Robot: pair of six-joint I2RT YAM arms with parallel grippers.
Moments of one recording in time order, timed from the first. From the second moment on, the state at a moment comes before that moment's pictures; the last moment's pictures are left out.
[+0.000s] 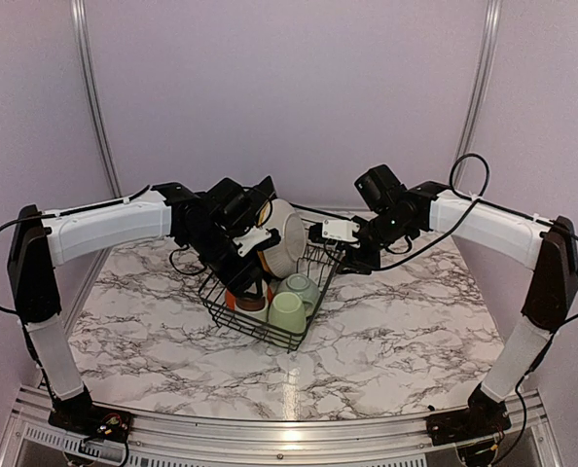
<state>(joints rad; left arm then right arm) -0.80 1.83 1.58 -0.92 0.20 0.10 0.61 1.69 1.45 -0.76 -0.19 -0.86</state>
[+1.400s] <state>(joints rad) -0.73 1.53 1.54 -0.71 -0.16 0.05 0.36 1.66 1.50 -0.61 -0.14 -0.64</state>
